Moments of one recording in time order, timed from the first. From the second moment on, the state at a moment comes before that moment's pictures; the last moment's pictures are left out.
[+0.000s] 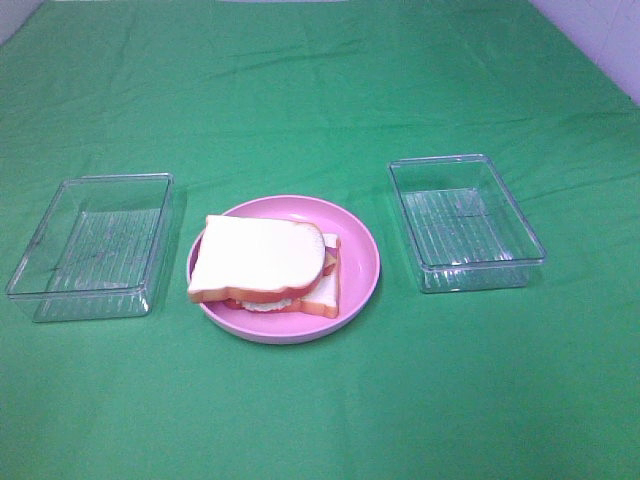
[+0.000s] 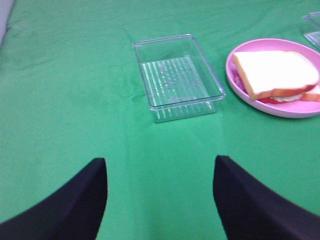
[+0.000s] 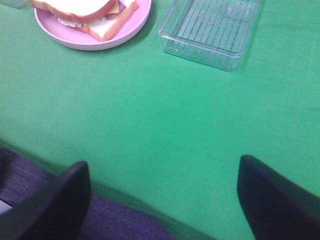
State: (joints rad) left arm -0.14 0.00 -0.50 -0.01 1.06 -0.02; right arm 0.39 0.22 -0.50 0.09 1.06 -0.09
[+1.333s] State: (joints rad) left arm -0.03 0.00 -0.50 -0.01 1.06 -0.02; right arm -0.04 0.00 -0.50 0.09 1.06 -0.09
